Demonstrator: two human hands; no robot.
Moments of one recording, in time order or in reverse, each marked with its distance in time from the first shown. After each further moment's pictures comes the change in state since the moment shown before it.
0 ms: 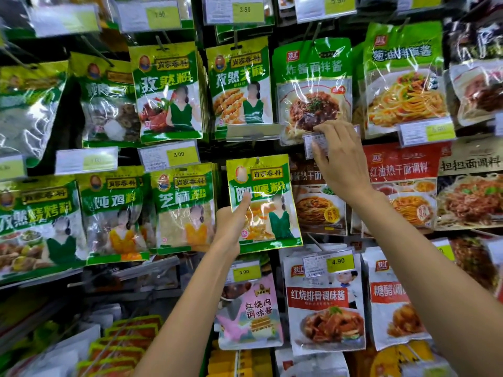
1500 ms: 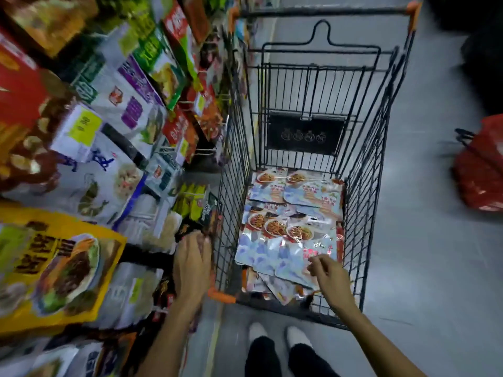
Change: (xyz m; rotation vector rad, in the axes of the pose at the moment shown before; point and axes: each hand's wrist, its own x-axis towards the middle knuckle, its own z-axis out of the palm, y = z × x) left_hand -0.307 -0.466 0.286 0.807 -1.266 0.280; right_hand -0.709 0.051 -0.261 -0.398 -0.091 2.033
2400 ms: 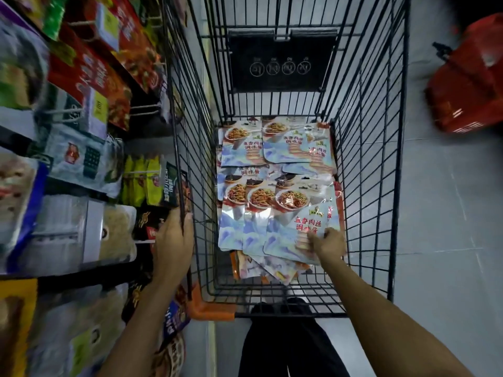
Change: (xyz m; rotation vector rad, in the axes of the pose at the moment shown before) left_hand 0.090 -0.053 0.087 -0.027 -0.221 0.201; right_hand 0.098 0.093 0.088 0.007 0.223 0.722
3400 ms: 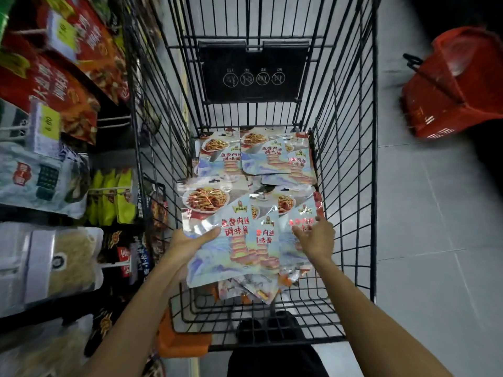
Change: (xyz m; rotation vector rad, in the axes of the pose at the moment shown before) left_hand 0.037 0.029 0.062 -0.781 -0.454 -0.671; right_hand 0.038 -0.017 -0.020 -0.185 0.085 -0.256
